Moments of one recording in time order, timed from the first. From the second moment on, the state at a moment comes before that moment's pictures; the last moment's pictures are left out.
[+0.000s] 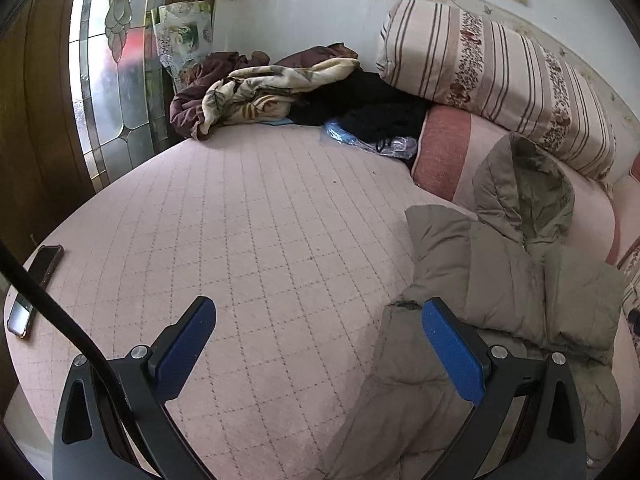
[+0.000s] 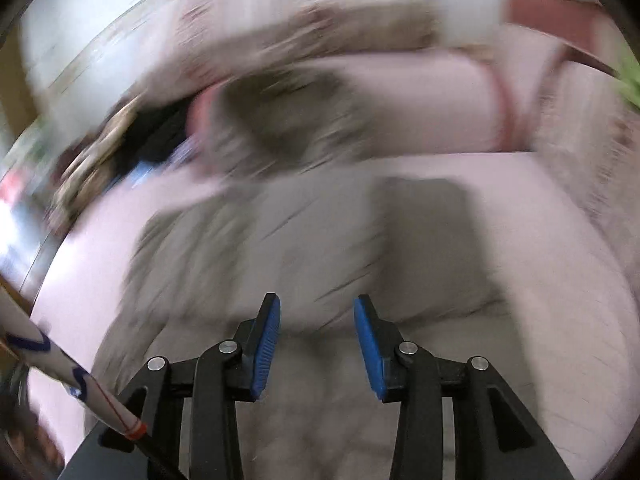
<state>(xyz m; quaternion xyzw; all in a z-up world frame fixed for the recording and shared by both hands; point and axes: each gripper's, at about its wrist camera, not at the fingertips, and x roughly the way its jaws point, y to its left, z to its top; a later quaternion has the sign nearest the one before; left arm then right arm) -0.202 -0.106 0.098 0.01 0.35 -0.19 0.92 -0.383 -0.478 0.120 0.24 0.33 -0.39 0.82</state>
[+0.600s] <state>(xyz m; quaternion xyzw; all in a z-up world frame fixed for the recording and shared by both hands) -0.177 -0.089 0.088 0.00 0.37 -0.16 0.92 -0.220 -0.467 0.057 0.38 0.36 -0.25 0.81</state>
